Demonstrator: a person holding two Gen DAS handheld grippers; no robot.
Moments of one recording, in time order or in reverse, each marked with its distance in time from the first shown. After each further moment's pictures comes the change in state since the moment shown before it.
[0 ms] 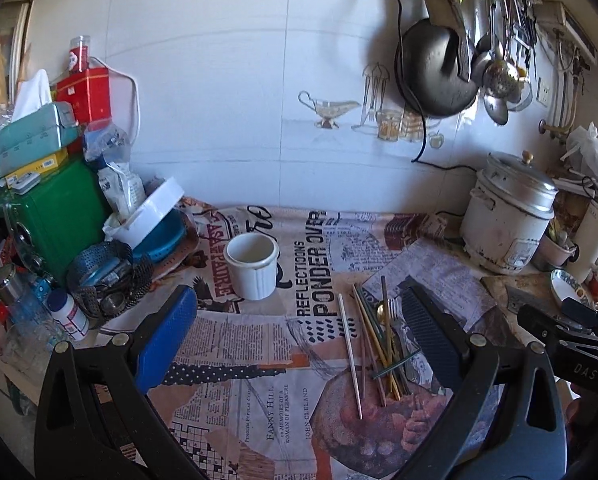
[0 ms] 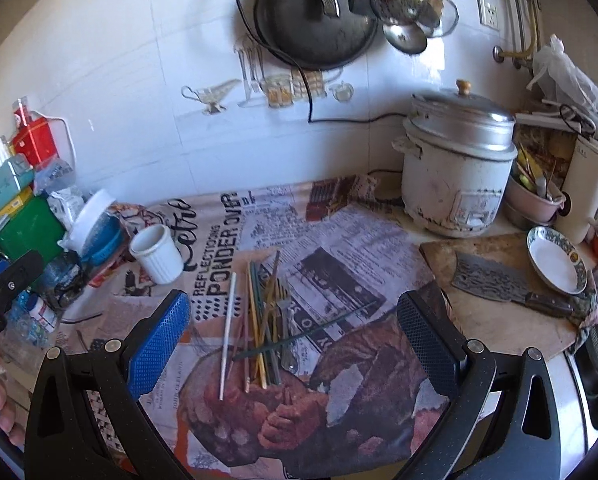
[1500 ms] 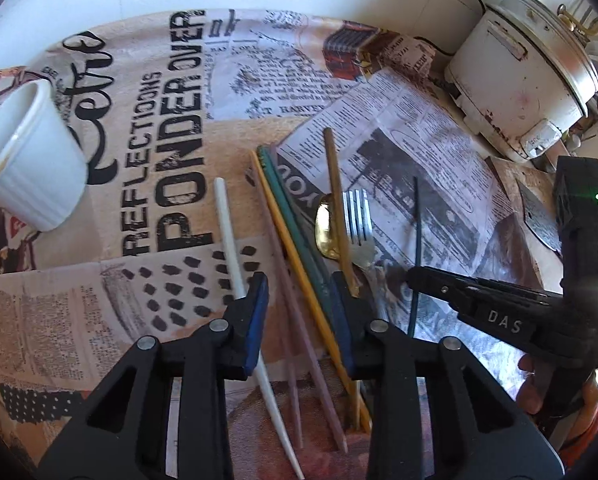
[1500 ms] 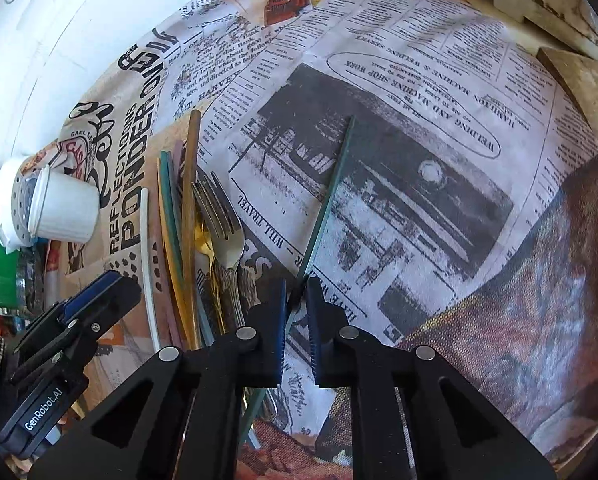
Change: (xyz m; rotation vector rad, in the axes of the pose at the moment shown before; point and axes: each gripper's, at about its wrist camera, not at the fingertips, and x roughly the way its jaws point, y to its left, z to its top) left arm 0.266 -0.081 -0.048 0.049 0.624 -0.303; right arm 0.239 -0.037 -0.007 0.202 0.586 0.179
